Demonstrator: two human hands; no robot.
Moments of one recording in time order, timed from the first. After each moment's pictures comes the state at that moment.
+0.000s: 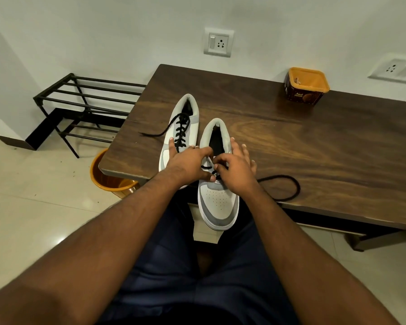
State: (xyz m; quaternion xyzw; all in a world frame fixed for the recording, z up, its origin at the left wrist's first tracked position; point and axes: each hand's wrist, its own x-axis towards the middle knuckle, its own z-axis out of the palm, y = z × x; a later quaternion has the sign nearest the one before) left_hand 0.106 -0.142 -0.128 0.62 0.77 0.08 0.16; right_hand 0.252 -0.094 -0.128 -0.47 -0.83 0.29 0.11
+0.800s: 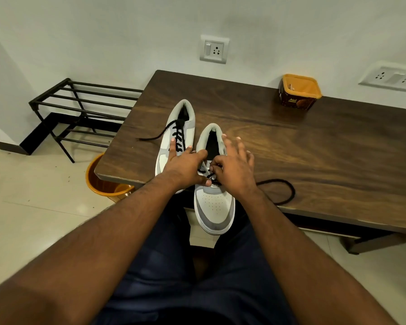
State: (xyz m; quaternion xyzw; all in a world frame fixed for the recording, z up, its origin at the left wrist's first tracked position) left_hand 0.109 -0.144 -0.122 0.65 0.75 0.07 0.11; right_hand 0.250 -0.090 -0.116 -0.43 -0.89 0.14 0.09
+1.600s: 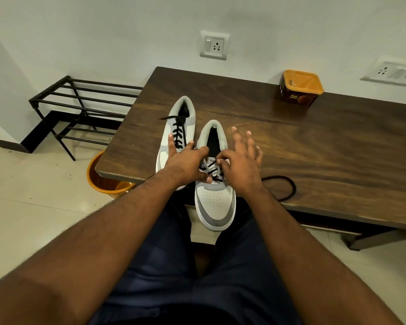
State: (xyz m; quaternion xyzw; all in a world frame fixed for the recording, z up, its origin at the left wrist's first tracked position) left_hand 0.111 -0.143 -0.119 0.64 0.76 0.05 0.12; right_hand 0.261 -0.087 -0.119 -0.44 -0.88 0.11 0.14
